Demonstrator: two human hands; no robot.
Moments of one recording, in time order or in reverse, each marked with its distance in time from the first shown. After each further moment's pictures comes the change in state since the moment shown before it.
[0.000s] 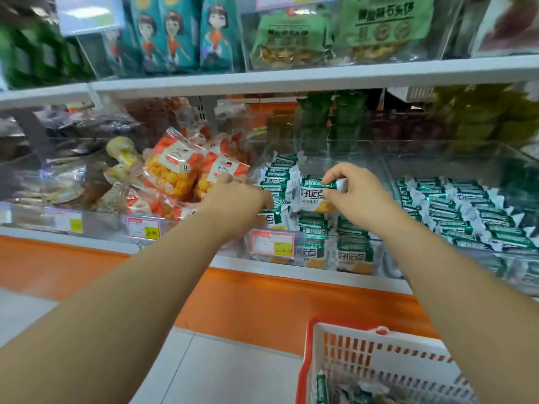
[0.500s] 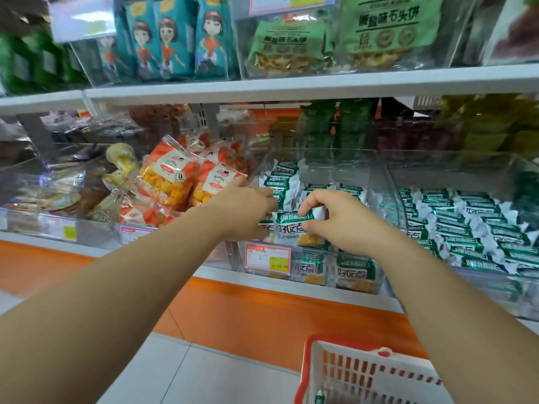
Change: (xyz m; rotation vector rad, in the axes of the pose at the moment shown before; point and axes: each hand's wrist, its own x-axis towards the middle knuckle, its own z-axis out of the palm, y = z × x) left_hand 0.031 -0.002 0.000 0.159 -0.085 0.179; right_hand 0.003 -0.003 0.009 -0.035 -0.270 -0.071
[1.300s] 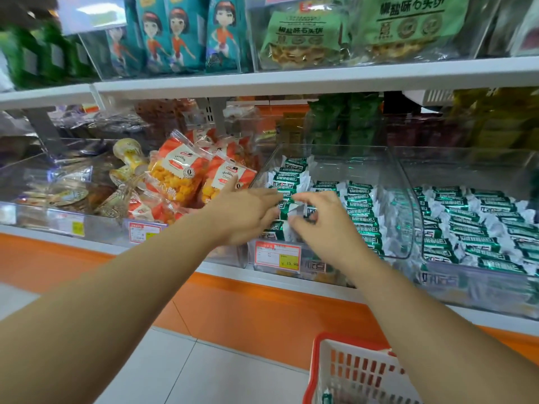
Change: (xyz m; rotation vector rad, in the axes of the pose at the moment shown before) left_hand -0.017 -0.007 0.018 -0.321 0.004 -0.108; right_hand 0.013 -0.001 0.051 0.110 0.190 -0.006
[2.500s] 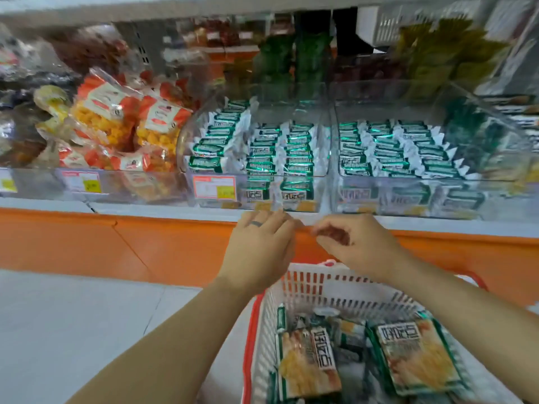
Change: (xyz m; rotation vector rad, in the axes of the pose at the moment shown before) left_hand -0.056 0.165 0.097 -0.227 0.627 0.174; right_hand -0.147 0.083 -0.074 -0.049 -0.196 -0.009
